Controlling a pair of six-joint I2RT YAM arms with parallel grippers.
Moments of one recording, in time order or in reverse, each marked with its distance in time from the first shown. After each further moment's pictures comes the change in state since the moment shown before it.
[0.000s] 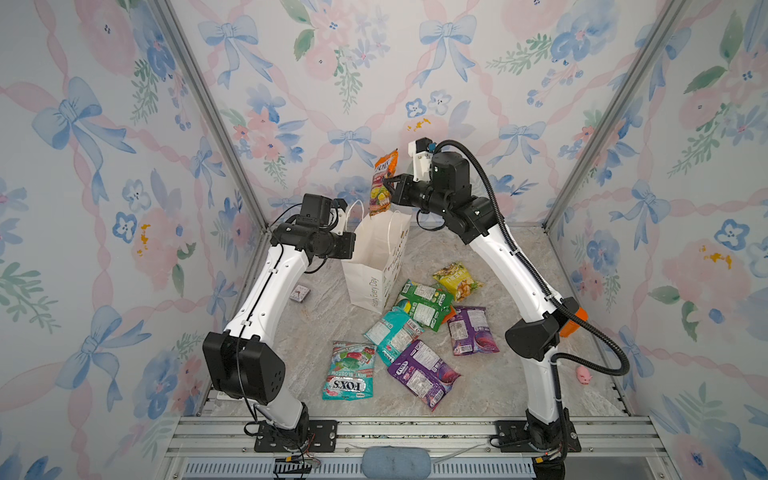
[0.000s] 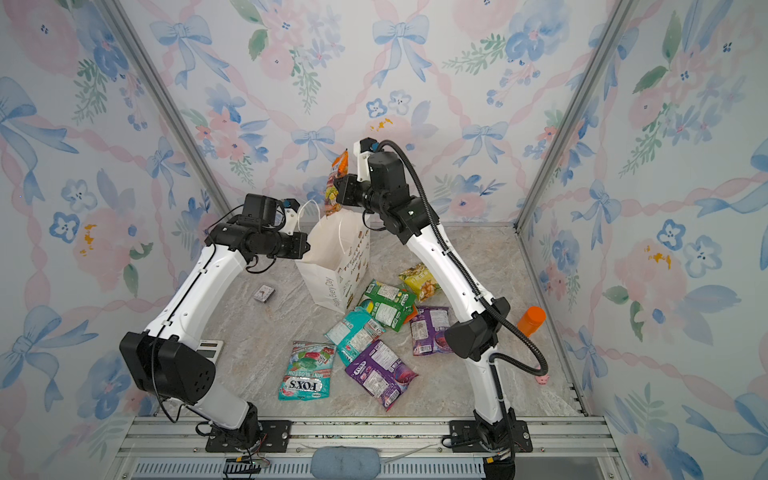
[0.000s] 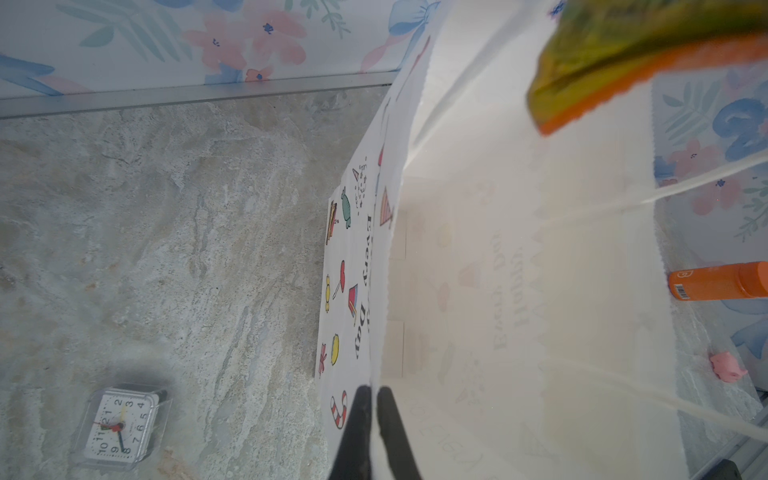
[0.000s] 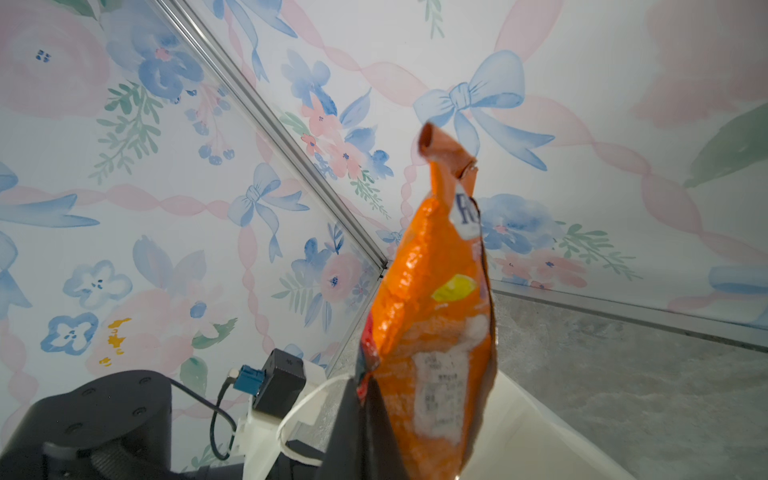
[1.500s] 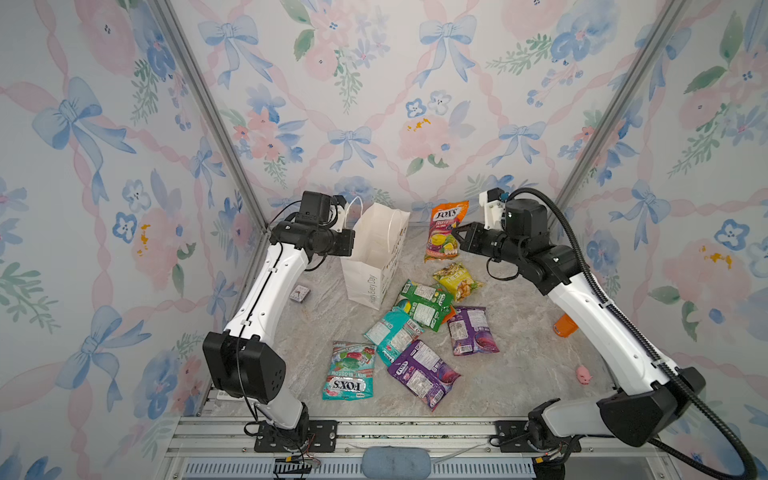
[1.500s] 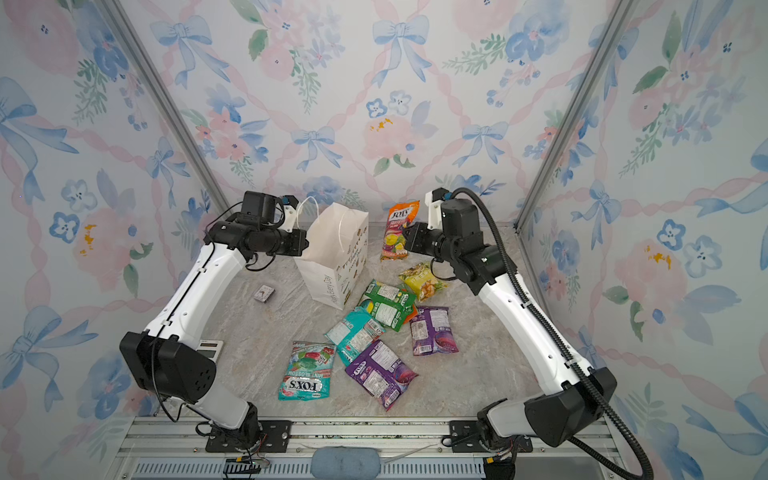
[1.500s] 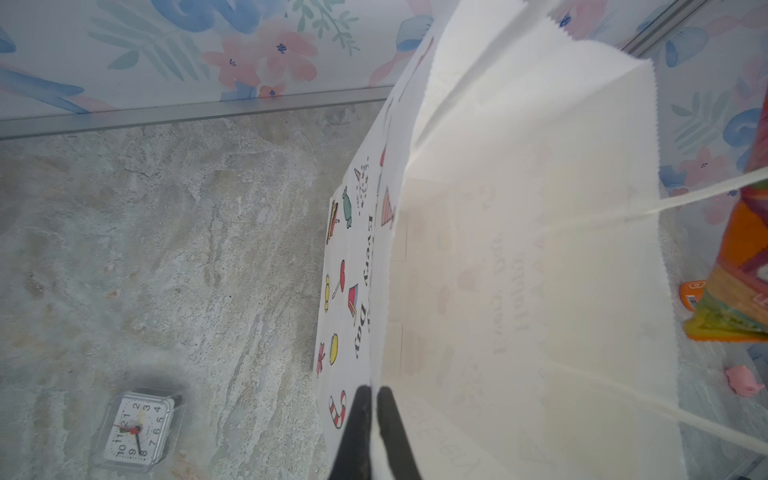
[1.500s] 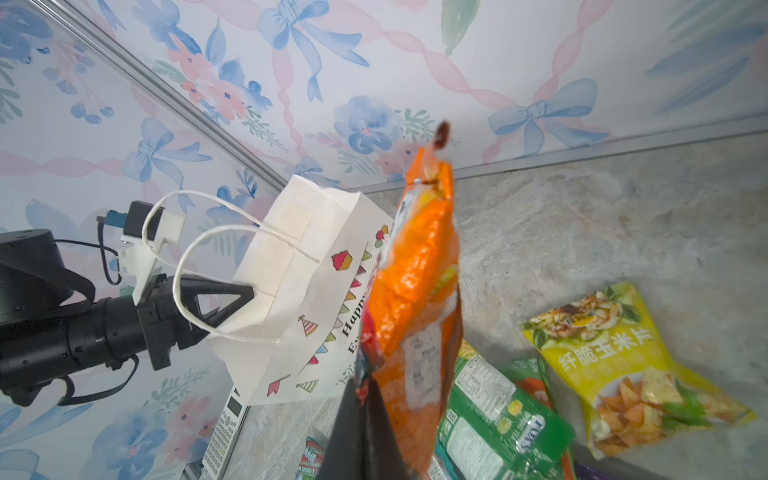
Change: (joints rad) left arm 0.000 0.008 0.029 0.000 -0.026 0.001; right arm -0.219 -0.669 -0.900 0.040 -0.050 0.018
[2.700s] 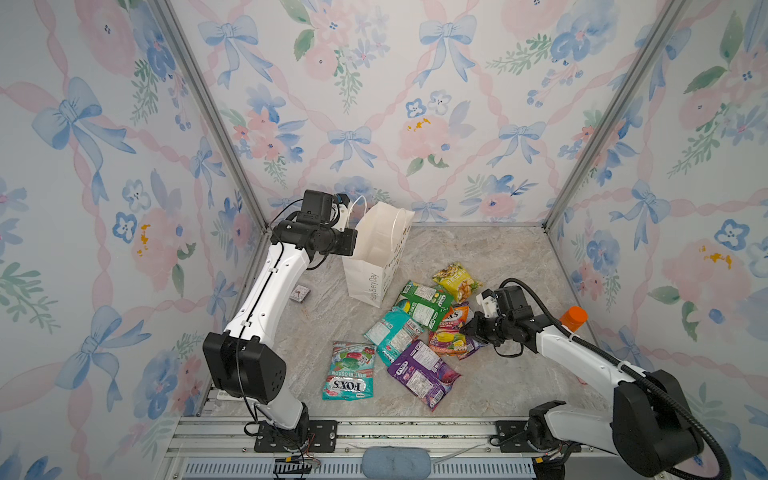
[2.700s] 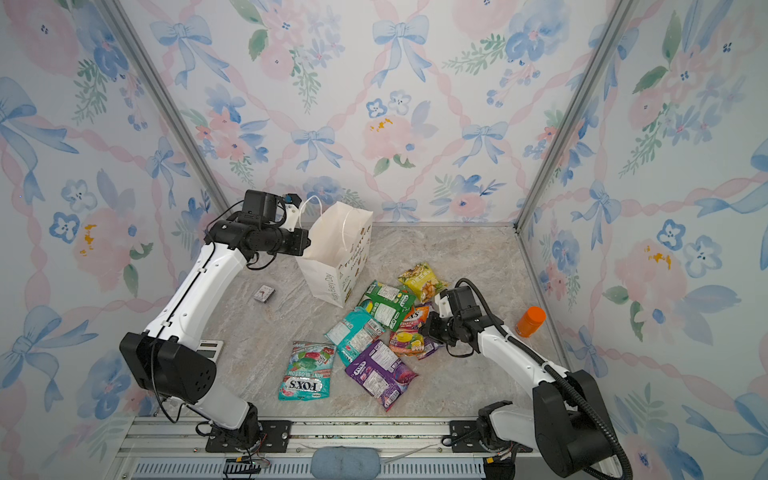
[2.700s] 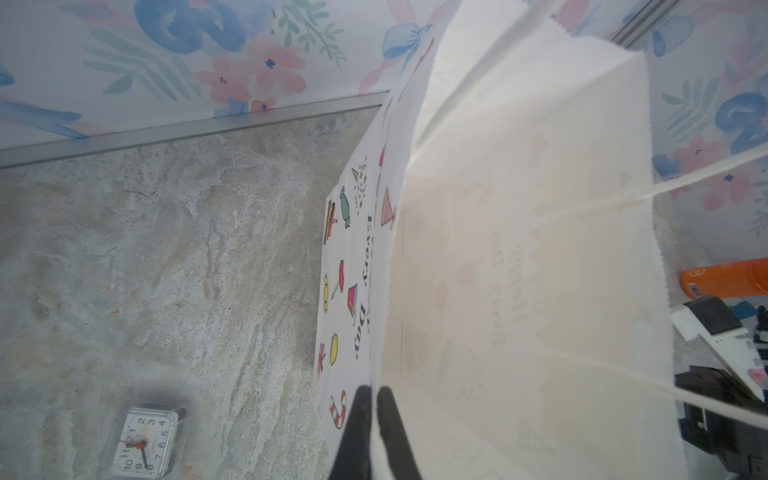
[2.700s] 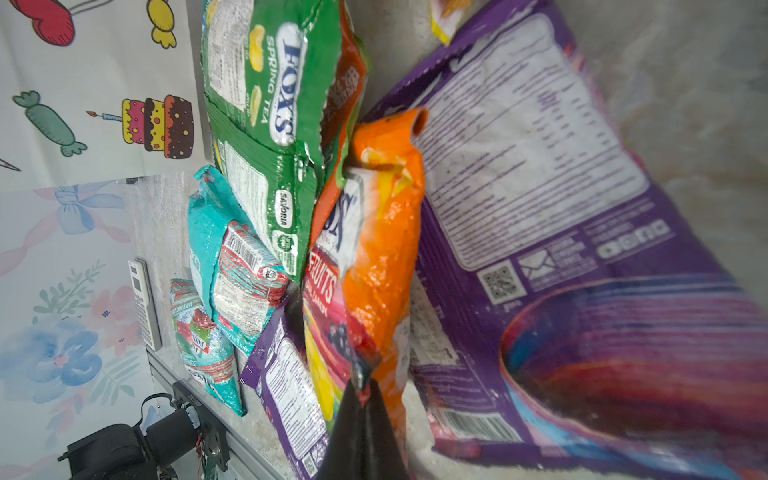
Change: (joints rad) left arm -0.014 0.000 0.016 0.000 0.001 0.036; right arm -0.130 -0.179 -0.933 0.149 -0.261 0.078
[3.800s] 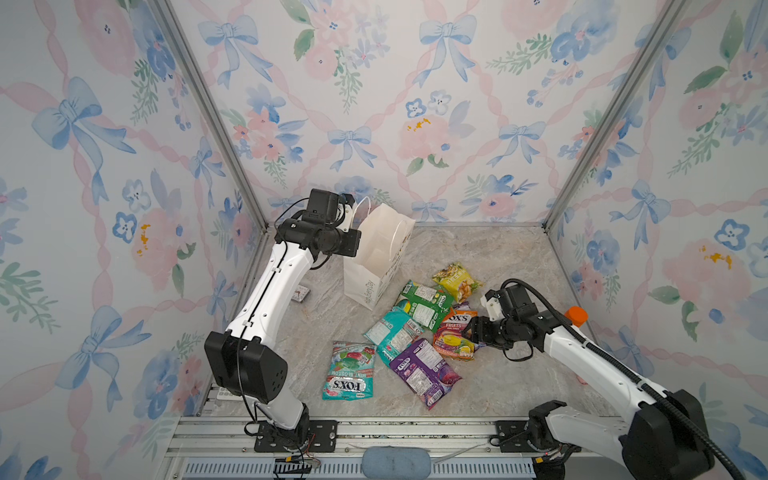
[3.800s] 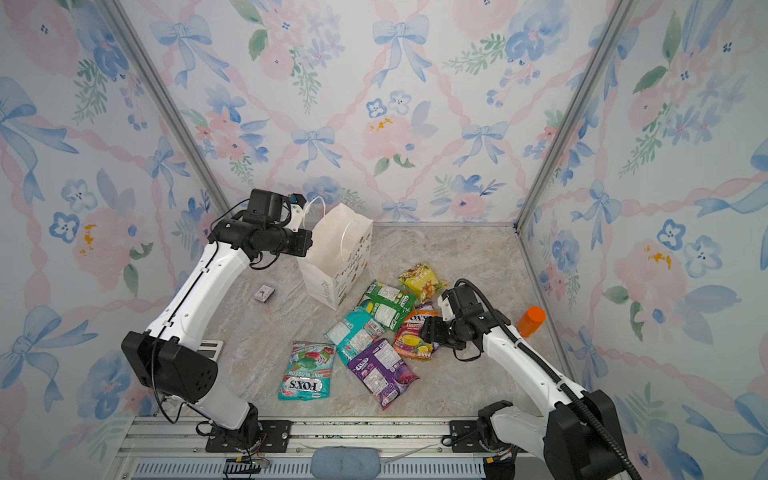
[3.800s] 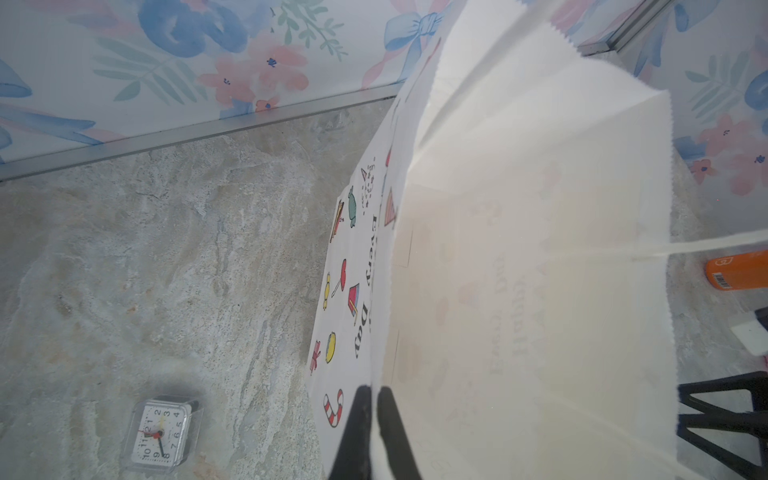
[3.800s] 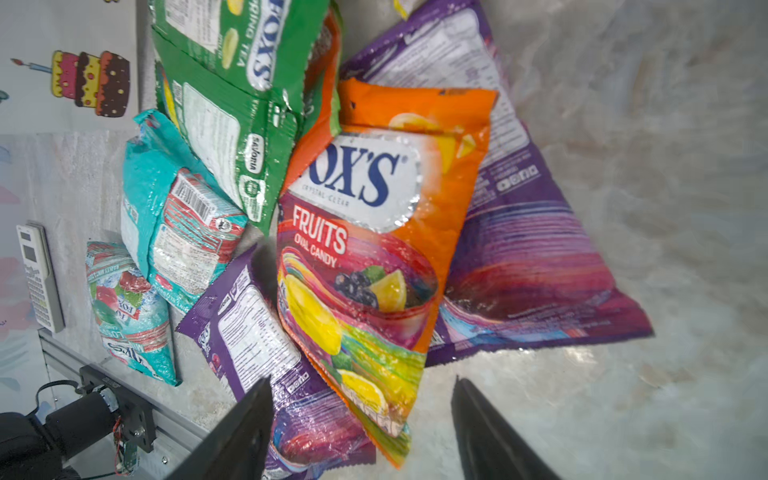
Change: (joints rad) left arm -0.034 0.003 0.027 -0.030 -0.056 0.016; right arm 0.024 -0.084 0.069 -0.280 0.142 -0.142
